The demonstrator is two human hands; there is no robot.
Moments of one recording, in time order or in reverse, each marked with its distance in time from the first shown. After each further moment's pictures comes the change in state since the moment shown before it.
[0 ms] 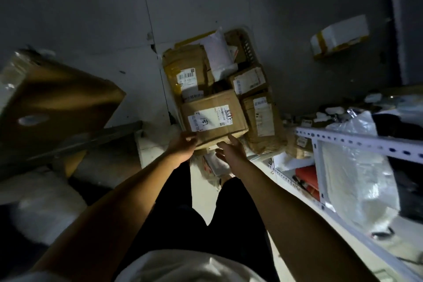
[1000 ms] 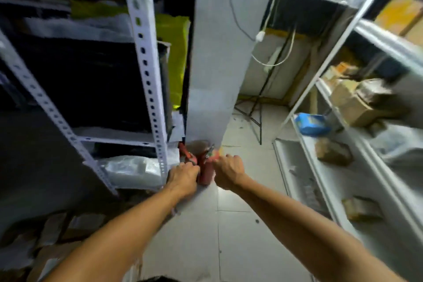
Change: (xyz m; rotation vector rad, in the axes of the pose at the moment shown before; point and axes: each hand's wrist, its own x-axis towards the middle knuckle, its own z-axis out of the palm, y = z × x) left_hand -0.444 0.046 0.367 1.721 -0.281 1.617; right_hand -0.442 0.295 -0.334 -0.773 1.095 -0.240
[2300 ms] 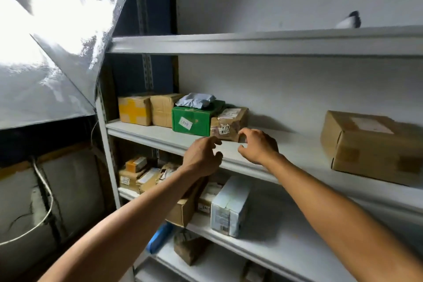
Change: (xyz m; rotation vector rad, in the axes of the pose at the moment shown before) left_hand 0.358 0.647 -0.281 -0.416 0.245 1.199; right_hand -0.140 0.649 -0.184 0.193 0.635 1.343
